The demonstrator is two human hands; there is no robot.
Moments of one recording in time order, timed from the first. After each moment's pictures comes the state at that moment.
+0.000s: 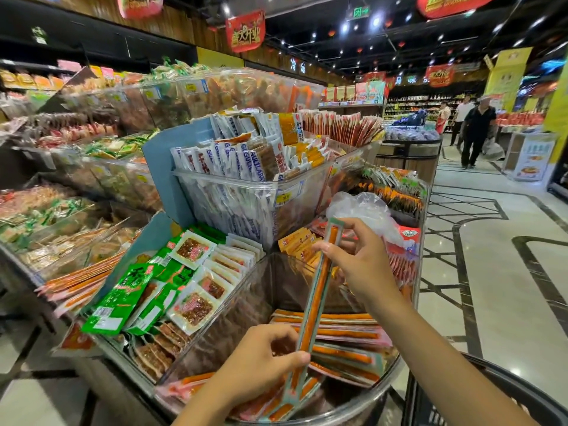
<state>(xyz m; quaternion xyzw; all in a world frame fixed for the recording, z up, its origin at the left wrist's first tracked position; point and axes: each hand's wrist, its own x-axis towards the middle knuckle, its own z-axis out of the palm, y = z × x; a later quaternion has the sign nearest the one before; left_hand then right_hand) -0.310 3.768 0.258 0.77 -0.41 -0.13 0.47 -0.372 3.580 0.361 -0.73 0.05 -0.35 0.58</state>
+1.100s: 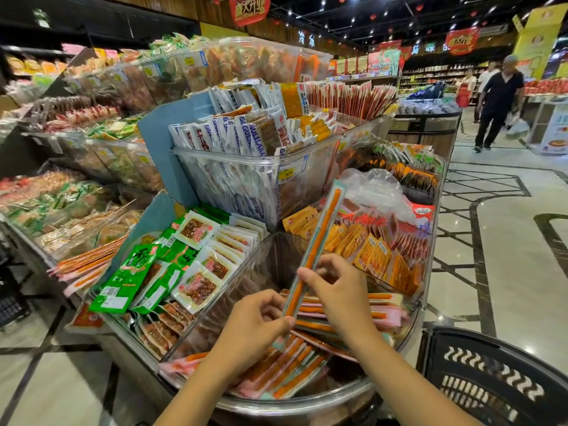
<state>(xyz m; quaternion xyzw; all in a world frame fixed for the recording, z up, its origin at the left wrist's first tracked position) -0.309 3.772 0.264 0.80 -0.30 -0.10 0.51 -0.359 3.603 0.272 -0.76 0.10 -0.33 0.55</state>
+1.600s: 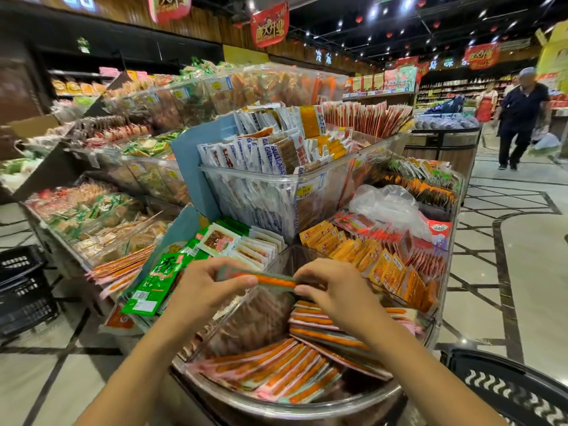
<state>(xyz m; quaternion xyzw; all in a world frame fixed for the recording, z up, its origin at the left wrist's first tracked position) -0.291 3.839 0.344 0.75 -0.27 0.01 0.60 -0.355 3.605 0.314 -0.91 -0.12 -0.29 0.28</state>
